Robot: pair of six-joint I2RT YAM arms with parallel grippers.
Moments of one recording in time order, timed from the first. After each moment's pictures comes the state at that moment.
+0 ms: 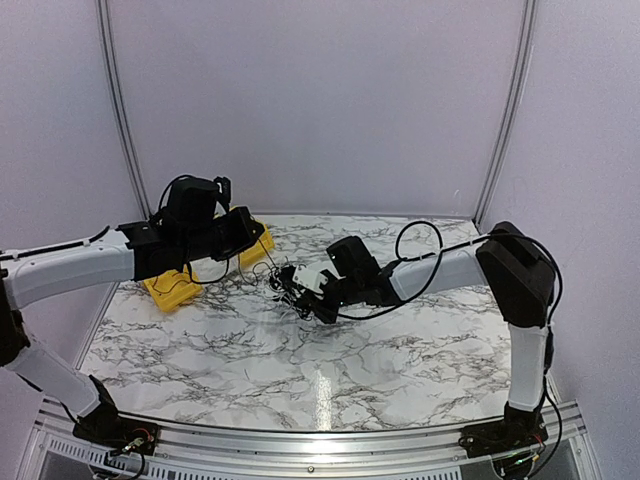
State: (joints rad) left arm -0.74 1.44 1.10 -0.06 -0.14 -0.83; right arm 0.82 2.04 1.26 0.06 -0.28 -0.47
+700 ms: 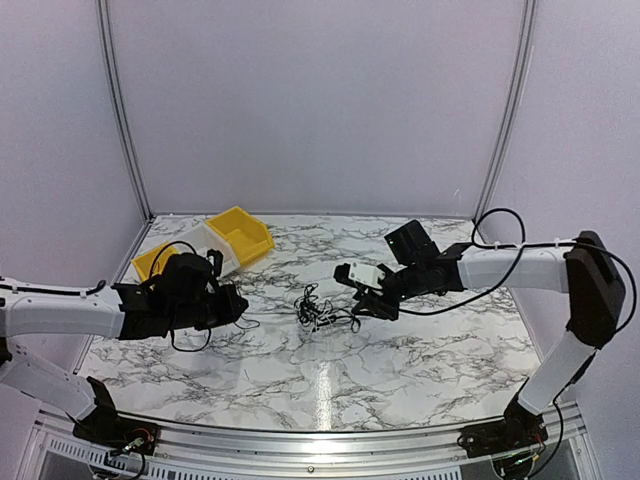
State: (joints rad) left arm -0.81 1.25 0.70 -0.04 -0.16 -0.83; right arm 0.69 1.69 1.07 -0.25 -0.31 -0.59
